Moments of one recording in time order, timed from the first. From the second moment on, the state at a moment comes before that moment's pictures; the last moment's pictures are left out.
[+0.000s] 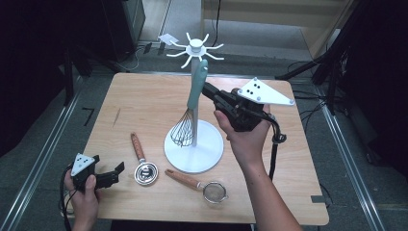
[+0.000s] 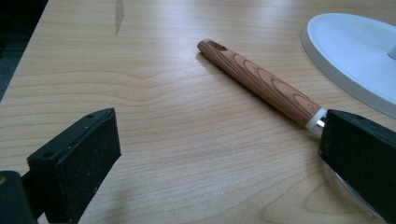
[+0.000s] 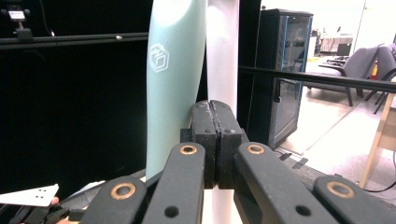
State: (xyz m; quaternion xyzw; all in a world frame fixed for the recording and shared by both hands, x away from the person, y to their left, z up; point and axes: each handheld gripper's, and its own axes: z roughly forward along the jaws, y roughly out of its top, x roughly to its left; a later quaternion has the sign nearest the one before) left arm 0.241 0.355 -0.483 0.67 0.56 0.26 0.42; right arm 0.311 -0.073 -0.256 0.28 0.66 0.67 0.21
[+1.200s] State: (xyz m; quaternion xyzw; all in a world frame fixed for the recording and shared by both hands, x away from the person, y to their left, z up) left arm 0.241 0.355 -0.484 0.66 0.57 0.25 0.42; right arm 0.305 -0.066 -0.258 0.27 0.68 0.65 0.21
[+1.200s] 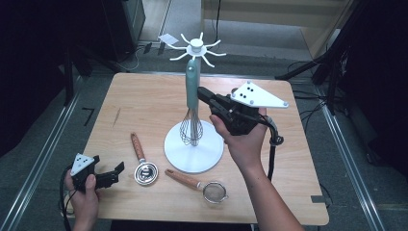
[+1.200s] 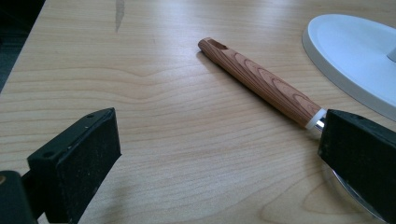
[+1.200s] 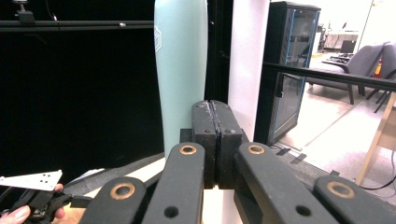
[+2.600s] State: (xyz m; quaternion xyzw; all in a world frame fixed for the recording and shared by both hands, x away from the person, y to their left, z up) left arm 0.222 0.273 -0.469 0.72 0.50 0.21 0.43; right arm 0.238 -0.107 -0.451 0.36 0.77 0.52 0.11
